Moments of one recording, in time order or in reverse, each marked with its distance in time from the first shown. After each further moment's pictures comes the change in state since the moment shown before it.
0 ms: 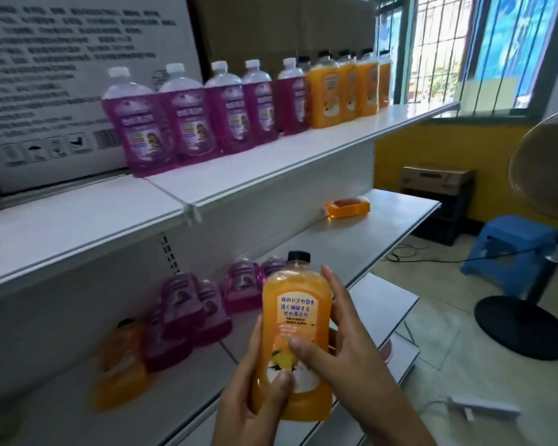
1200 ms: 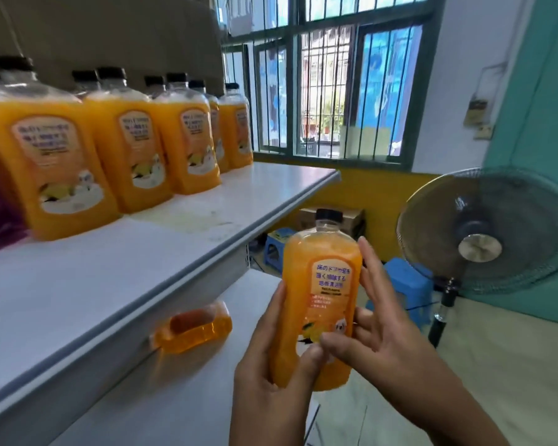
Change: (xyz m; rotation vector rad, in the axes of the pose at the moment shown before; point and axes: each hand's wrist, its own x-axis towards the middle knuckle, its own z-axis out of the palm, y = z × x) left_hand 0.395 -0.037 0.387 -0.199 -0.153 0.083; right_hand 0.306 -0.031 -0.411 -0.170 0.162 -0.161
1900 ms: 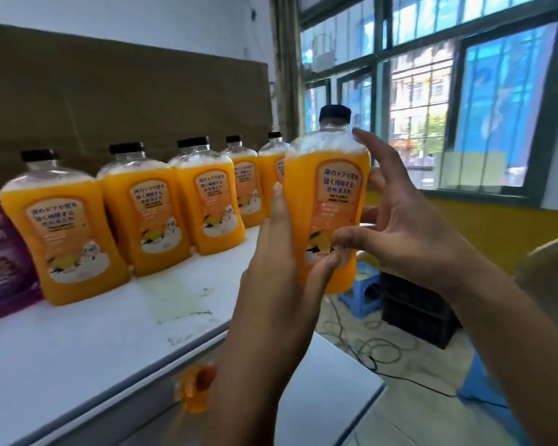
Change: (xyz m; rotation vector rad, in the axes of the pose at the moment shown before) left_hand 0.178 0.071 0.061 0.772 0.103 0.367; right_hand 0.233 -0.058 -0.087 -0.150 -0.293 -0.464
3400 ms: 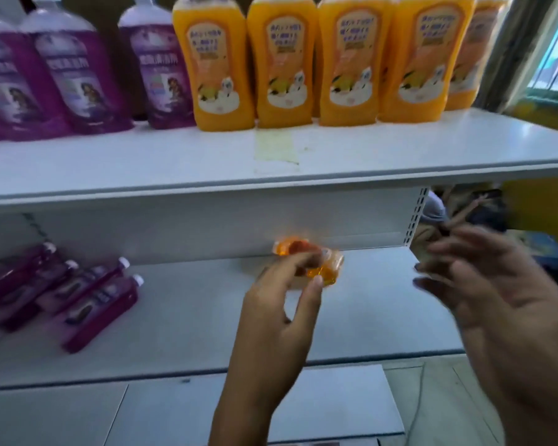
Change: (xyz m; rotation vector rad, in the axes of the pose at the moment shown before) left_hand -0.158 -0.020 0.033 0.200 0.397 -0.517; right_hand -0.120 0.108 0.057 0.783 -0.063 0.161
